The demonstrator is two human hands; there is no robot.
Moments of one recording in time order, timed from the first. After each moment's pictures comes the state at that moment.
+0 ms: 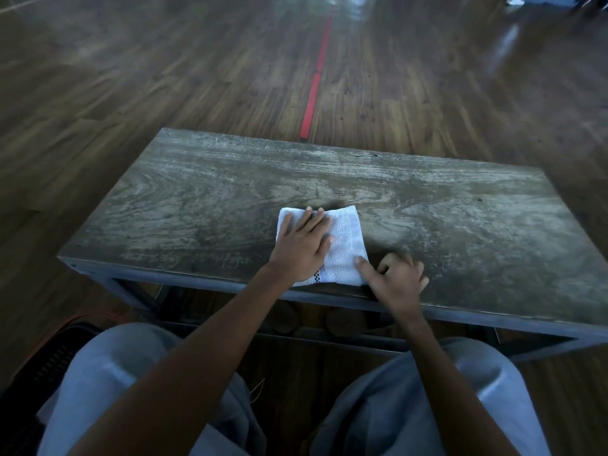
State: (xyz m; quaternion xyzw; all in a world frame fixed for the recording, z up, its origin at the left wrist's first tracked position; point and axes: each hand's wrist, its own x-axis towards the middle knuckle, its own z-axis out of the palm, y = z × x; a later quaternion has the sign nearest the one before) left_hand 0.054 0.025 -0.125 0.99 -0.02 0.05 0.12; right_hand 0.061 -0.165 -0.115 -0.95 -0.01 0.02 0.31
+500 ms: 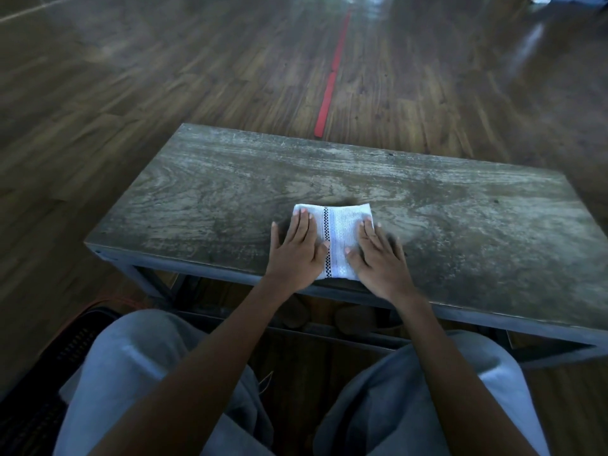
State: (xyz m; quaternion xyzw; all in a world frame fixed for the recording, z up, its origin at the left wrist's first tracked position) left_hand 0.020 0.032 -0.131 0.99 0.09 0.03 0.14; right_hand 0.076 -0.139 -0.118 -0.95 -0.27 0.10 0.14
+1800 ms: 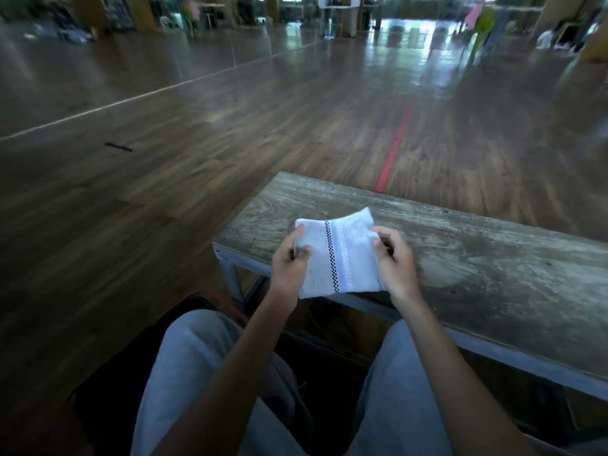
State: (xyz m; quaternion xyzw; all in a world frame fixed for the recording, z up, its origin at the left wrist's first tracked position) left_hand -0.118 0.085 -0.025 0.63 0.30 0.29 0.65; right_hand -0.012 -0.061 -0.014 -0.74 -0.24 0.05 0.63
